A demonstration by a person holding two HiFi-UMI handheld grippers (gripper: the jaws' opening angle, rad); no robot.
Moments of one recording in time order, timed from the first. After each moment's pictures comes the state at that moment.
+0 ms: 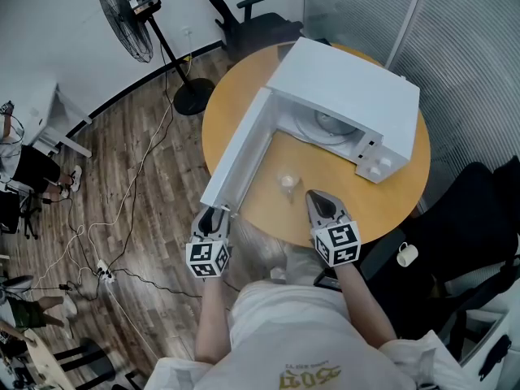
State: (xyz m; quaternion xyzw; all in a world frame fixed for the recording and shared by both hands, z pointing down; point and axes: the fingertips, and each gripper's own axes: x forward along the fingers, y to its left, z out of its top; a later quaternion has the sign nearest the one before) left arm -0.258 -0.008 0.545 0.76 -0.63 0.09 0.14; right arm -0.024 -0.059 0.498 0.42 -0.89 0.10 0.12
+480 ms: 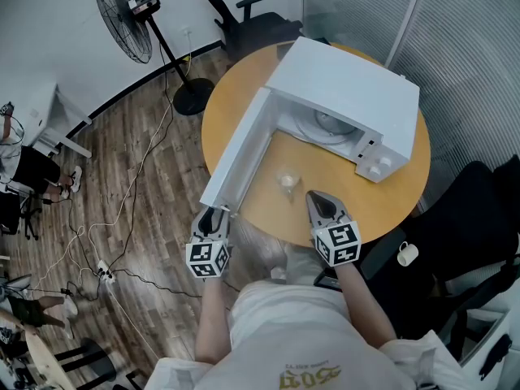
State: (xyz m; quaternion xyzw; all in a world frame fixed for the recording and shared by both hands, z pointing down) left arm -0.258 -0.009 0.545 0.76 -0.63 0.09 0.14; right arm -0.021 -0.059 0.504 0.42 -0.89 0.11 0.12
